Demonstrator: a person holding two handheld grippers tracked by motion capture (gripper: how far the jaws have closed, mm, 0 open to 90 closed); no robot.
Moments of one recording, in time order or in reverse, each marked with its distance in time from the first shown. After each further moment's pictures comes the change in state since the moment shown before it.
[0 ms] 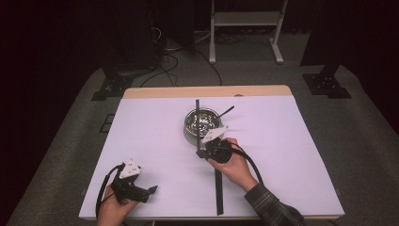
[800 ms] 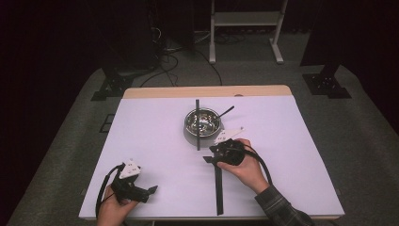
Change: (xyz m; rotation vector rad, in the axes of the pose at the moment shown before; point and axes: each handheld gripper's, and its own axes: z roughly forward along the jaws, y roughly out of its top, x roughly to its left) left arm -0.001 0.000 0.000 -0.003 0.002 0.001; right arm -0.009 -0.020 -0.031 -0.029 -0.013 0.032
